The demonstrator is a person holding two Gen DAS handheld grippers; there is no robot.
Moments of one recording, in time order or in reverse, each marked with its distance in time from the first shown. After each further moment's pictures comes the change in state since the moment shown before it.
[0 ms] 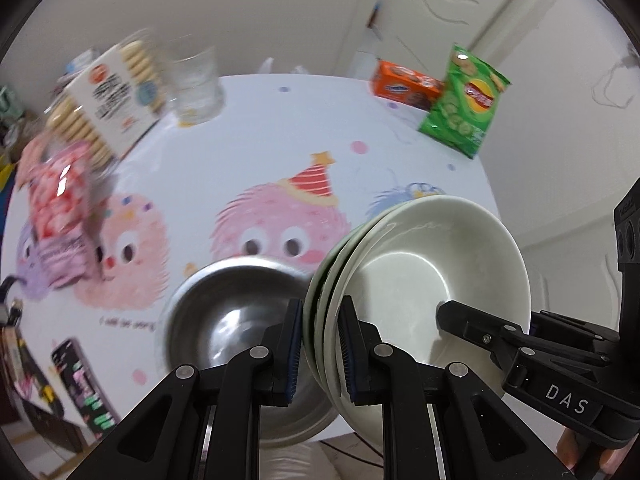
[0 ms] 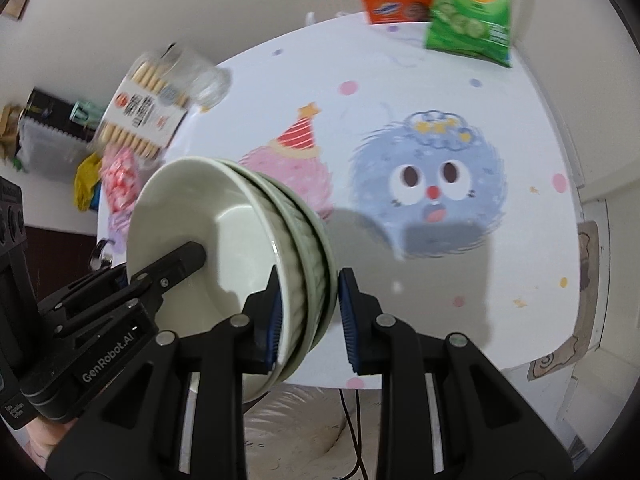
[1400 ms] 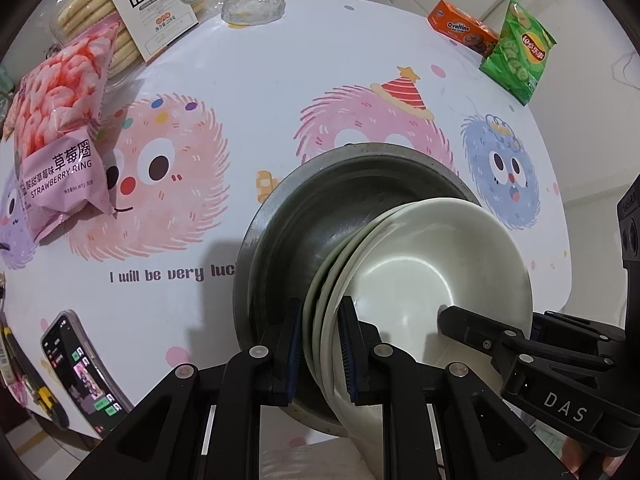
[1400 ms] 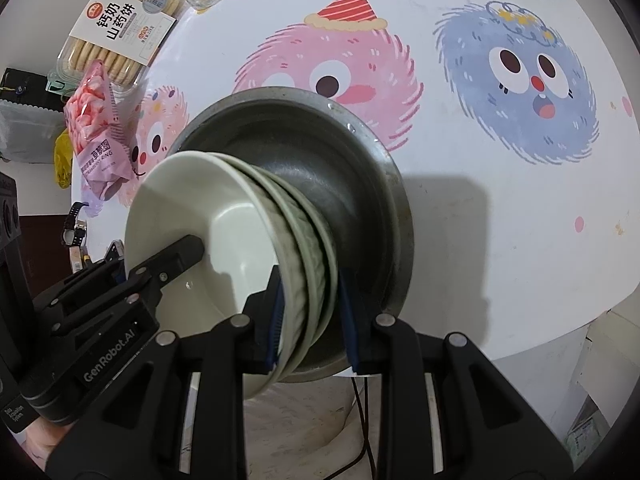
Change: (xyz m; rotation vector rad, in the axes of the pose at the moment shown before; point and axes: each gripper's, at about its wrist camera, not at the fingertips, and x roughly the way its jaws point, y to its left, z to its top) left arm 0.067 0.094 -0.047 0.030 0.143 -0.014; right arm 0.113 0.060 -0.056 0.077 0.161 -0.053
